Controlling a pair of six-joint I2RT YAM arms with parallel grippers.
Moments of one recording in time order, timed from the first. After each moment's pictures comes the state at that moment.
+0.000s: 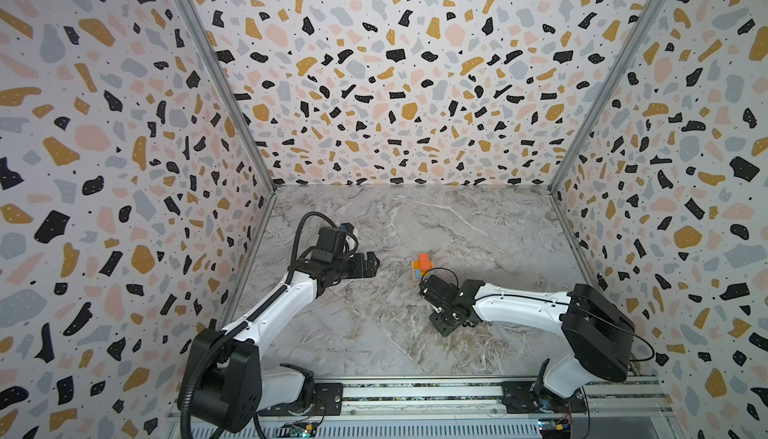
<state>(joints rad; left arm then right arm) -0.30 1.28 0.82 -0.40 0.25 -0.32 1.00 1.60 0.92 -0.67 0.13 0.28</state>
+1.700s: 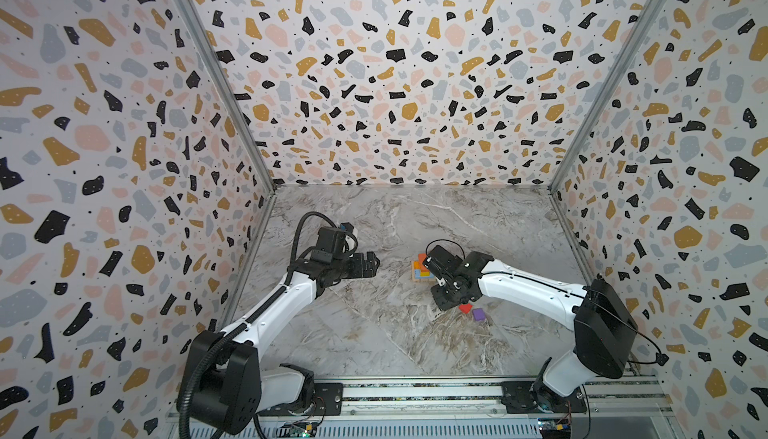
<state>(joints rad) -0.30 1.27 0.82 -0.40 0.25 -0.32 0.87 1.60 1.19 -0.92 0.10 0.43</state>
